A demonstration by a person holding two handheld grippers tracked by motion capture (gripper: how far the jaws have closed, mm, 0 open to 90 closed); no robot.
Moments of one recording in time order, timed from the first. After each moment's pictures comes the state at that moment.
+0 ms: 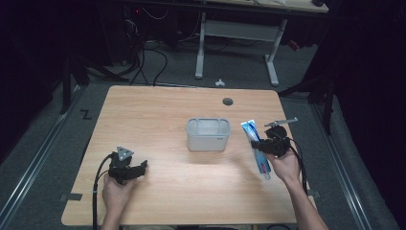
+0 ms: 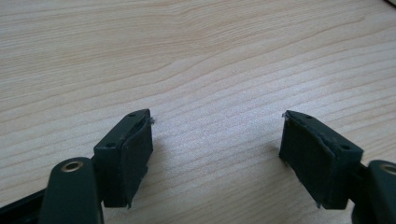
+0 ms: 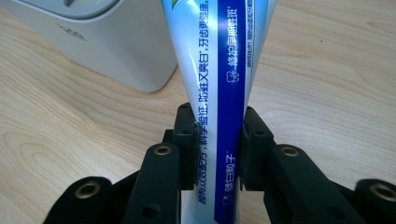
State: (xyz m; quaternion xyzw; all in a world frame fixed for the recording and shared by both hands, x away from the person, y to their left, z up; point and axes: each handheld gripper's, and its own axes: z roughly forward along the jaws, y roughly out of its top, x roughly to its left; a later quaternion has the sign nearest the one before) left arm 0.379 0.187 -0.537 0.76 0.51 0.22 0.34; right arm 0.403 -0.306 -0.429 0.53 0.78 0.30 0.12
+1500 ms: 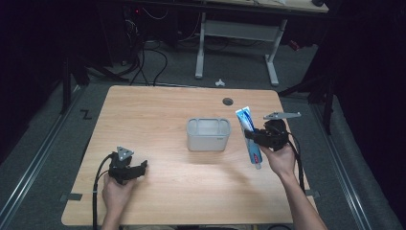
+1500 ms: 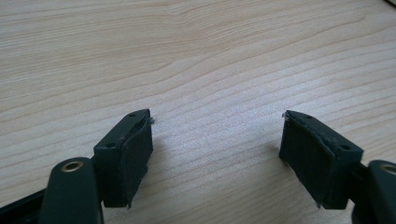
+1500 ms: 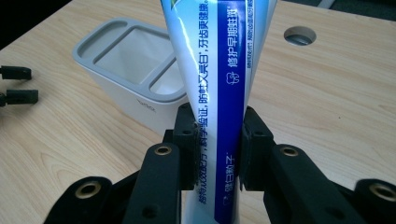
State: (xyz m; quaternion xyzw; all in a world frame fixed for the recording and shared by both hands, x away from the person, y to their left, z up) left arm 0.379 0.187 -0.537 0.76 0.51 0.22 0.34; right arm 0.400 -0.287 -0.395 0.48 0.77 0.39 0.15
